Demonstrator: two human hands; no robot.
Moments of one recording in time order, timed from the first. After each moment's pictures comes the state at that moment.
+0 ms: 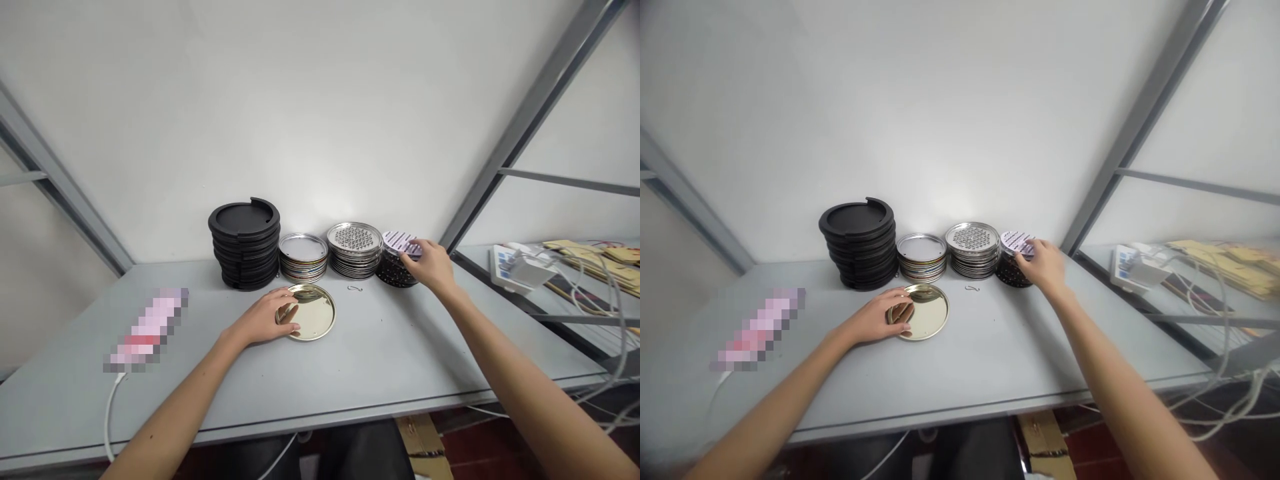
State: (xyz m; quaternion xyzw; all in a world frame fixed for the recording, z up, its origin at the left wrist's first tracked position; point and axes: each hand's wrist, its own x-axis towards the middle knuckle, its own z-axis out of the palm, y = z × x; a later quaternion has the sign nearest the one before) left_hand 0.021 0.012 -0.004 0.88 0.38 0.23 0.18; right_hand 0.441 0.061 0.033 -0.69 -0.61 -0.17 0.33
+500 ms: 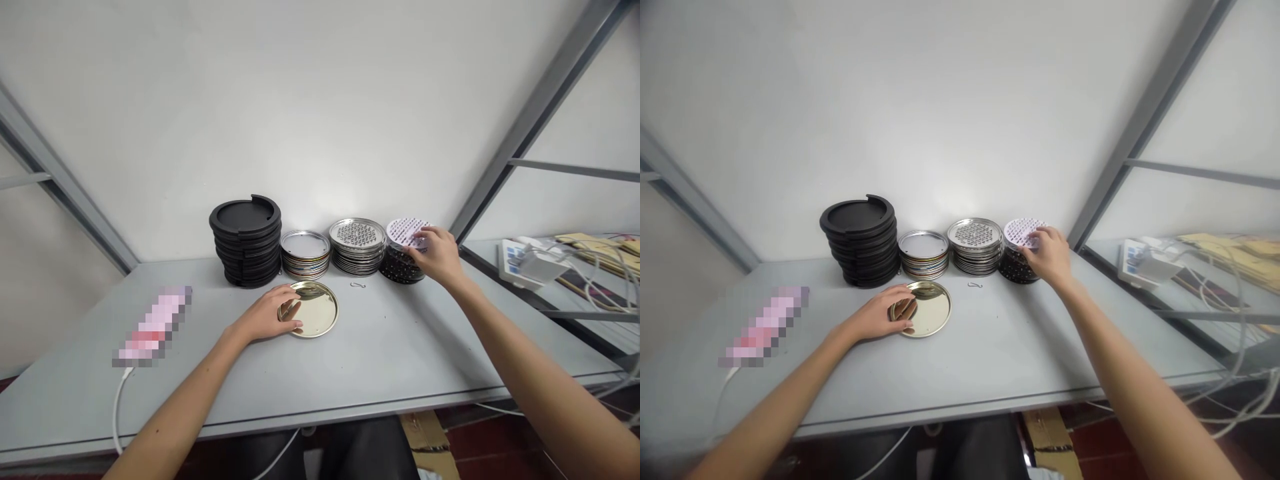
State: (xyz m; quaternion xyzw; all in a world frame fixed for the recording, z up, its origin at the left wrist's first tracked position) left_hand 0.020 0.013 -0.004 0.88 0.38 0.23 0.18; right_hand 0.457 0.074 0.032 -0.64 -0.65 -0.17 0.37
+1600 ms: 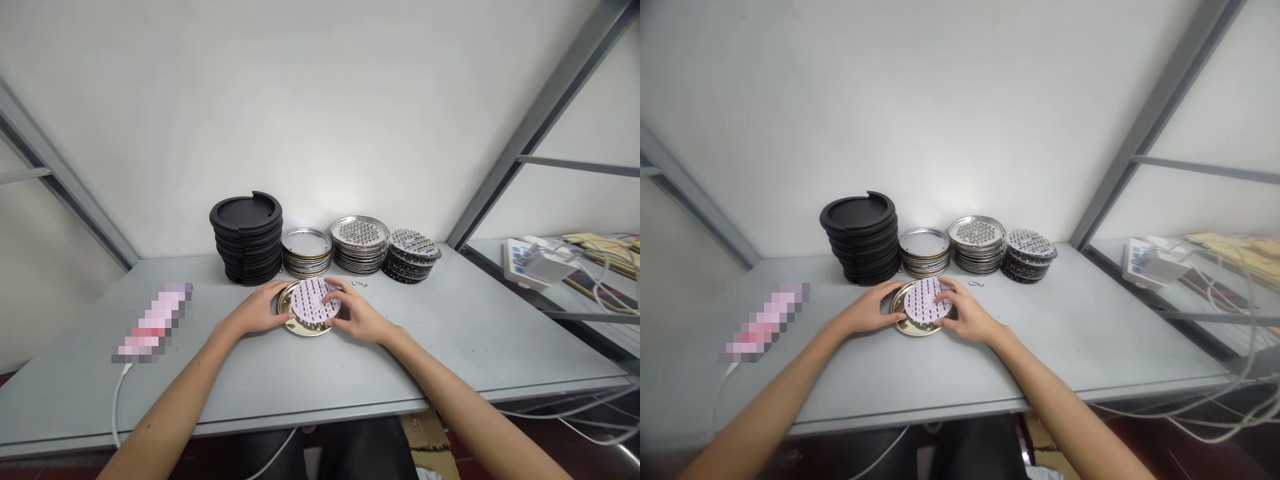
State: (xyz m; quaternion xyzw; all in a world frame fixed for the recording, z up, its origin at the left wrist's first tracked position) left_hand 0.009 0.016 0.006 0.87 0.38 0.24 0.18; right_hand 0.291 -0.008 -0.012 -0.35 -0.84 0.24 0.33
